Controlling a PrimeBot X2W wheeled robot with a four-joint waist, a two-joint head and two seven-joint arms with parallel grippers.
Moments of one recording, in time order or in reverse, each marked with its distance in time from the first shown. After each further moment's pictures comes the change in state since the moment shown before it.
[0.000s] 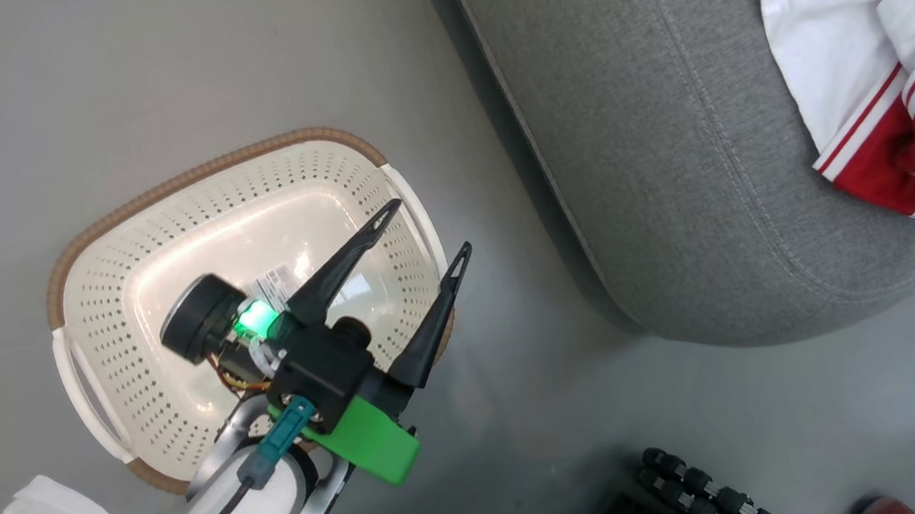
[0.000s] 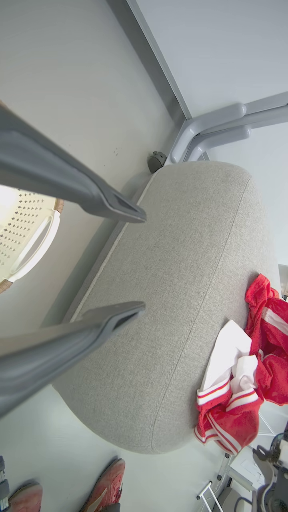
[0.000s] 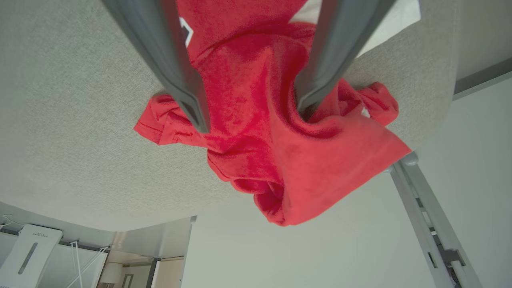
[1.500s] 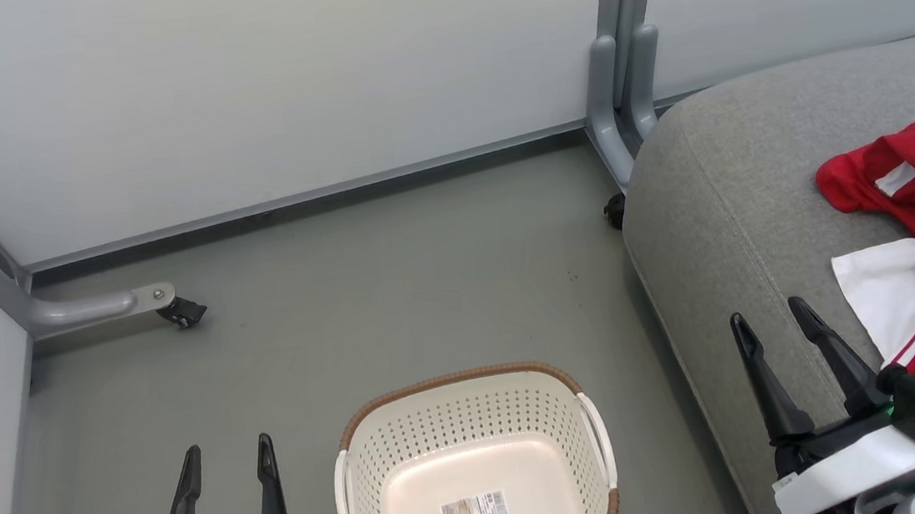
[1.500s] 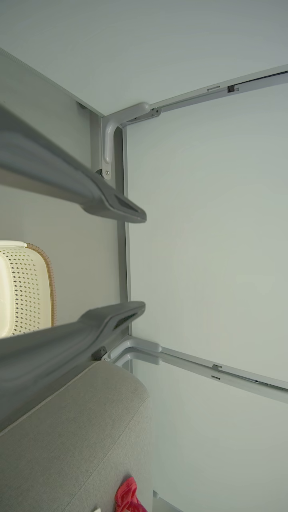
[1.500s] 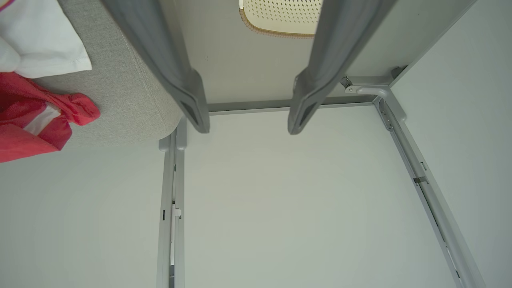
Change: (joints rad) left arm 0.667 -0.342 0.650 0.054 0.076 -0.026 -0.167; right arm 0.624 0.161 0.388 -0.382 -0.200 0.000 0.000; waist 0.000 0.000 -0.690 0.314
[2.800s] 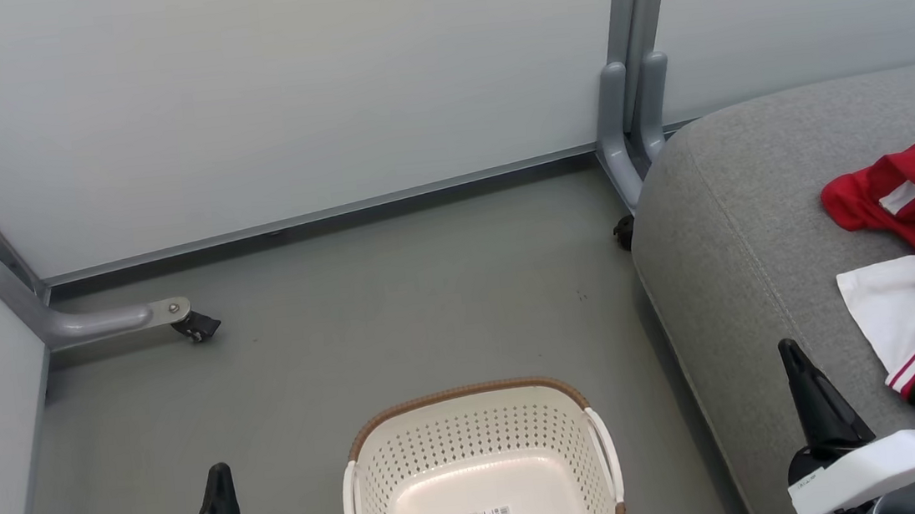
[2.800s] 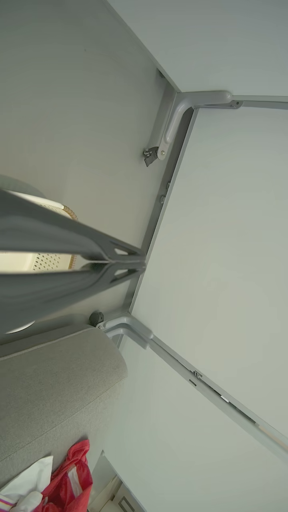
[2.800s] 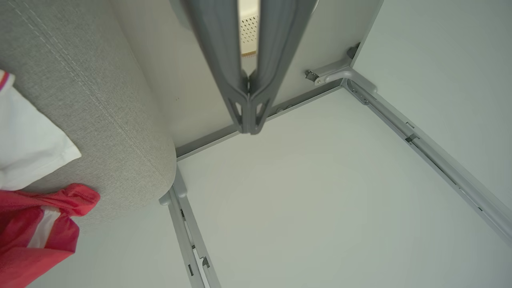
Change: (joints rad) left arm -0.026 0.011 0.014 0.109 -0.366 -0.028 0.071; right arm 0.022 0.023 -0.026 0.091 0.328 0.000 0.080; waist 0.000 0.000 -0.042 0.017
